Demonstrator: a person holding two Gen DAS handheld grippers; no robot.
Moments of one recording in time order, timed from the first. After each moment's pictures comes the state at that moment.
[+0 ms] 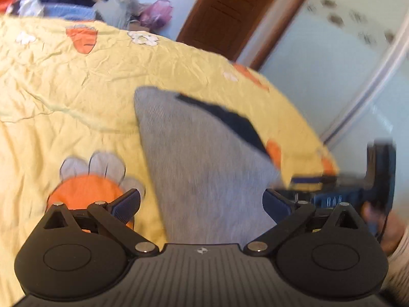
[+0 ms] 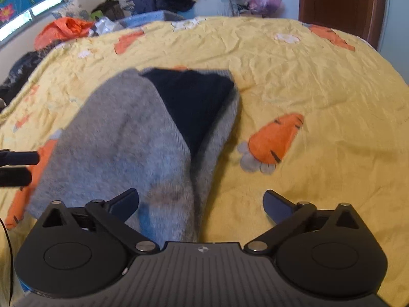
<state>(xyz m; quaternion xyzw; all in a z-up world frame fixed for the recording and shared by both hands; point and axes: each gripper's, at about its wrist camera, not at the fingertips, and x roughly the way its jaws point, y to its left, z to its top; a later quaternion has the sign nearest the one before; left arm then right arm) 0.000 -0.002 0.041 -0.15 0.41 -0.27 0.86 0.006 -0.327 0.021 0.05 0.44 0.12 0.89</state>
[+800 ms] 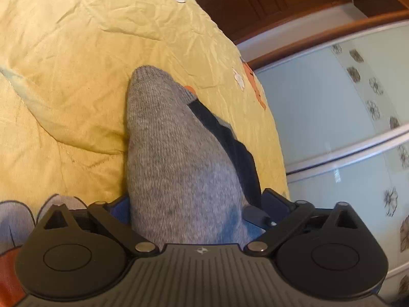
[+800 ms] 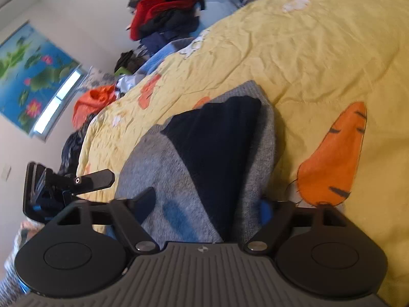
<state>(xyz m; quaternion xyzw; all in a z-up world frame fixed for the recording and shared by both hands) 0.123 0.005 -0.020 -0.34 0.50 -0.31 0.73 0.070 -0.345 -0.014 0.32 0.41 0.18 0.83</state>
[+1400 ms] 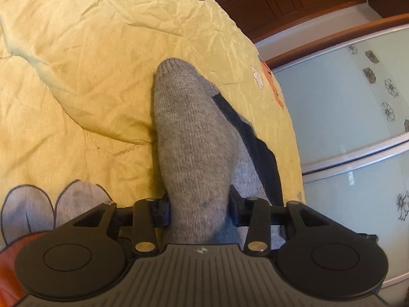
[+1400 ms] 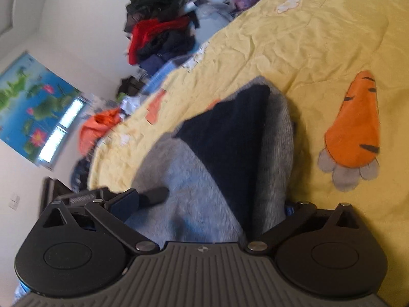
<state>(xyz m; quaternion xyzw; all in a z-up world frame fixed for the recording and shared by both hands) 0.113 0.009 -0.024 -0.32 0.52 -0.28 0.74 0.048 -0.314 -0.010 0.33 0.39 0.16 0.85</state>
